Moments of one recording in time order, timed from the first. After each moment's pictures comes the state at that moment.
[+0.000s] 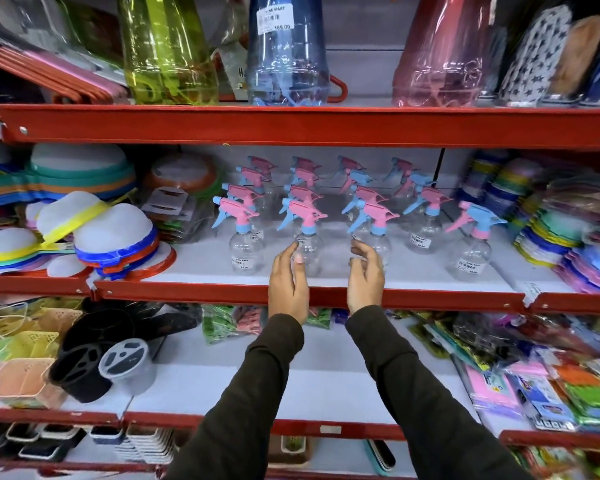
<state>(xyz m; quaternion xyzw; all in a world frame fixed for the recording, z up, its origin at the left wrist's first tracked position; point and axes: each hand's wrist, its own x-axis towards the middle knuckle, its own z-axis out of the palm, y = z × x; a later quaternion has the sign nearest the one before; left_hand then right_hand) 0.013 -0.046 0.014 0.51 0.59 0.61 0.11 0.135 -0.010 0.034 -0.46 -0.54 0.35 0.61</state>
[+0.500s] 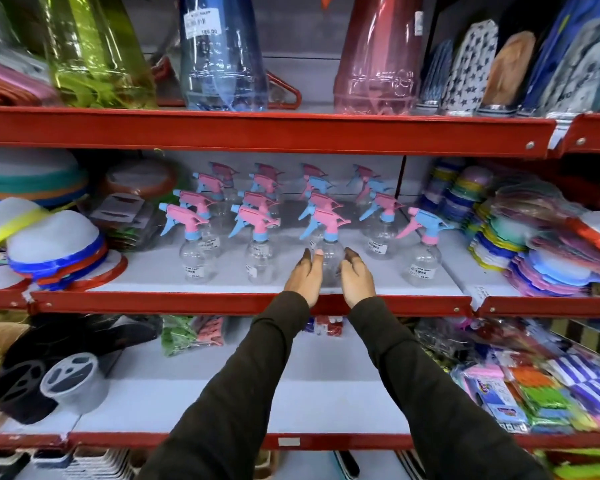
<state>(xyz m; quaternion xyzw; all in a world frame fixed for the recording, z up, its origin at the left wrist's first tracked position) 0.105 0.022 0.034 0.54 0.63 0.45 0.34 0.217 0.039 0.042 -0.52 -0.59 0.40 0.47</state>
